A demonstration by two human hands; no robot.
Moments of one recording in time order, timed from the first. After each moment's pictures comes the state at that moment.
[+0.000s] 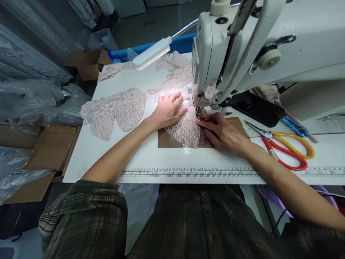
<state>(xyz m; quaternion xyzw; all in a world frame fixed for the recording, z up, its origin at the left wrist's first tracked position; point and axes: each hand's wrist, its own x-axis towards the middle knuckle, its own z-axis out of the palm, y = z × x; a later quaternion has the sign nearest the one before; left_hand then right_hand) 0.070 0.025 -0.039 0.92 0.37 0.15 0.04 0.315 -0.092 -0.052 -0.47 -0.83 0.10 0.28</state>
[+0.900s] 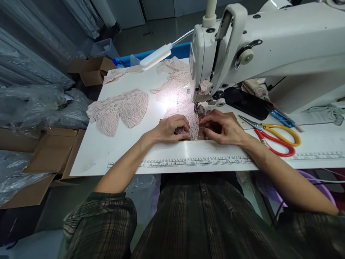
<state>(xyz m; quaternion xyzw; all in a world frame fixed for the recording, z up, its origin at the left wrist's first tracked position) 0.057 -0.042 -0.032 0.93 0.19 0.20 0.26 0.316 -0.102 -0.039 -0.43 -0.79 0.23 0.37</state>
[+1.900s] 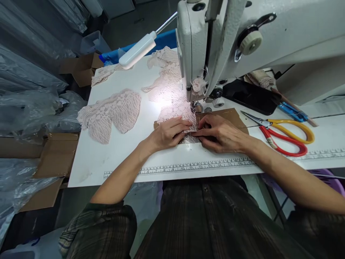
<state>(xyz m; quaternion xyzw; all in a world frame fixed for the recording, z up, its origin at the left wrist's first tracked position) 0.065 -0.044 -0.043 0.94 0.10 0.33 0.09 0.313 -0.103 -0.040 -0.34 -0.89 0.15 0.27</state>
